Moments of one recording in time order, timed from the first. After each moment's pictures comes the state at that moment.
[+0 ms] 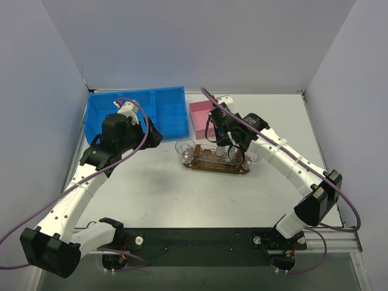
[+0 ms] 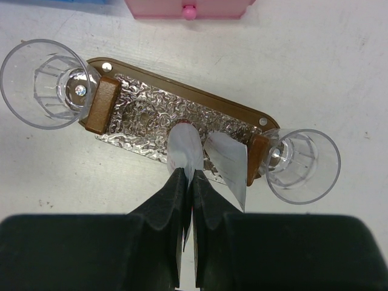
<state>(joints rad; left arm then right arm) -0.34 1.08 1.05 -0.46 0.11 -0.46 0.74 1.56 1.57 -0.95 0.40 0.37</state>
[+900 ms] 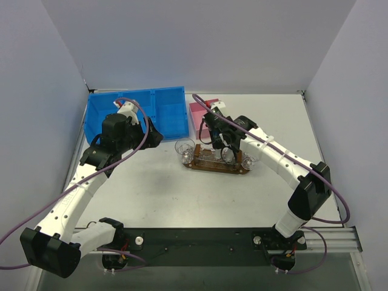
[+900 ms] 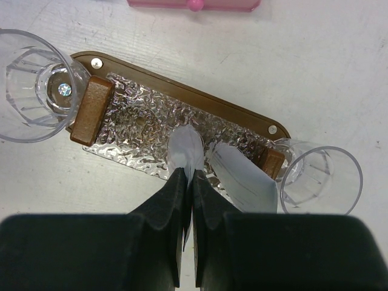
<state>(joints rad) -0.34 1.08 1.05 -0.46 0.11 -0.46 0.74 1.63 1.50 -0.87 0.40 0.34</state>
